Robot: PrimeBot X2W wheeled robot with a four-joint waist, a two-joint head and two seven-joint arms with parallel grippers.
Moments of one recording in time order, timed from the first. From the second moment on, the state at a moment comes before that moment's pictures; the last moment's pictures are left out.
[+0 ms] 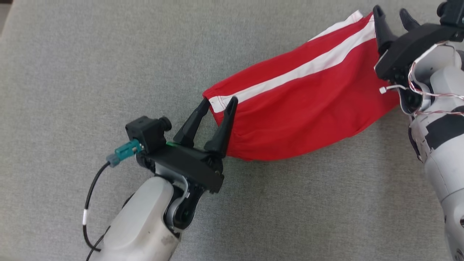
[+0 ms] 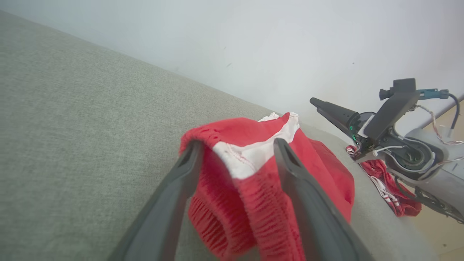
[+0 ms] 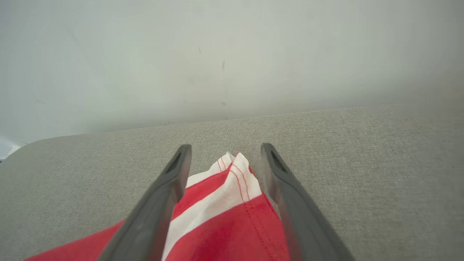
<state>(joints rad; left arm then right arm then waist) -0.66 0.08 -0.54 0.42 -0.81 -0.13 -0.26 -1.15 -0.26 0.22 1.03 0.55 0.13 0.01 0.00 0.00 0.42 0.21</state>
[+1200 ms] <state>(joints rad) -0.24 0.05 -0.02 0.07 -0.25 -0.10 -0.26 -0.97 -0.35 0.46 1.11 0.79 0.13 0.04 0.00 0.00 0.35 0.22</state>
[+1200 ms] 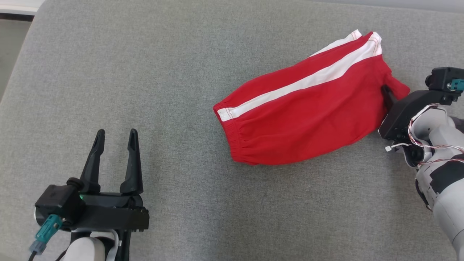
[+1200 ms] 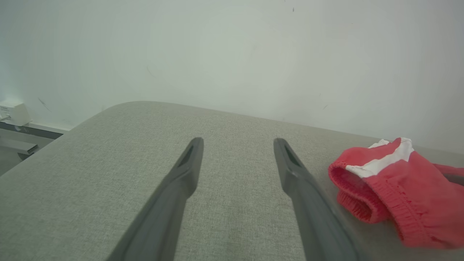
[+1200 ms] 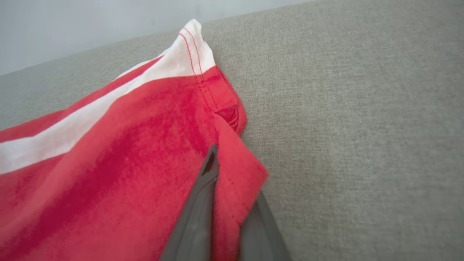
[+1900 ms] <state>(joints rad) -0.13 0.05 0.06 0.11 -0.22 -0.12 -0.26 -0.64 -0.47 0.48 0.89 1.04 0.13 -0.08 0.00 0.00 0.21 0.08</state>
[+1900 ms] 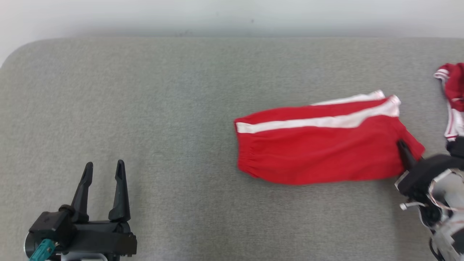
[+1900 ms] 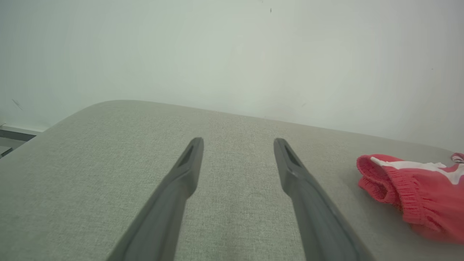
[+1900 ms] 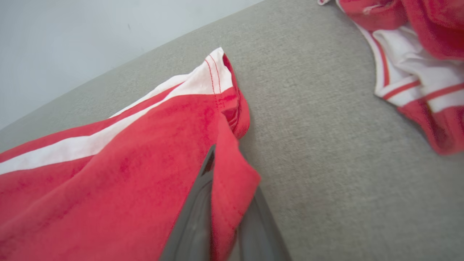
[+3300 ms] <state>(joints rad) -0.10 0.05 0.02 0.11 -0.25 -0.11 -0.26 -0.54 -0.23 0.71 0.56 0.88 0.13 -0.21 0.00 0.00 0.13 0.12</state>
